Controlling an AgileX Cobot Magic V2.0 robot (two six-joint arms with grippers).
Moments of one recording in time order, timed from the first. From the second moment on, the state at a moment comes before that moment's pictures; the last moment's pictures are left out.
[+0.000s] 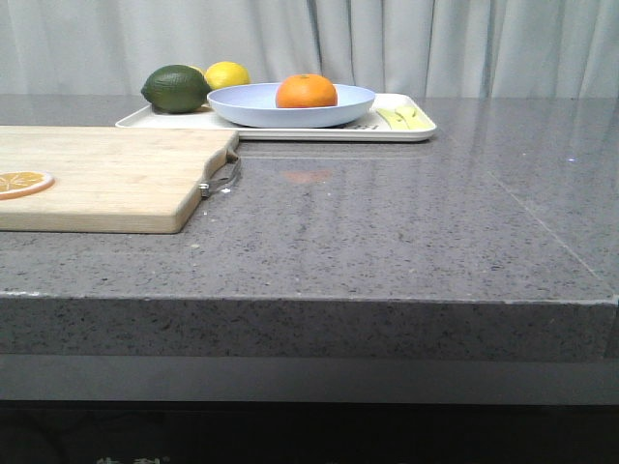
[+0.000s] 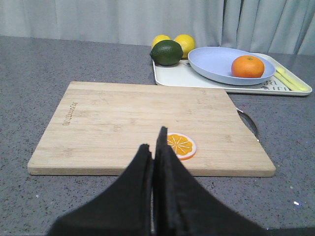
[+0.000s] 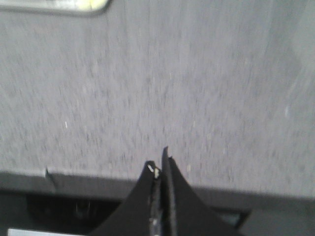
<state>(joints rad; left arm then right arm) -0.22 0.10 -0.45 0.09 0.59 -0.17 0.04 0.12 -0.38 -0.01 0.68 0.04</state>
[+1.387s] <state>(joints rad) -0.12 0.01 -0.34 0.05 0.48 -0.17 0.04 0.05 -0.37 -0.01 0.59 0.04</state>
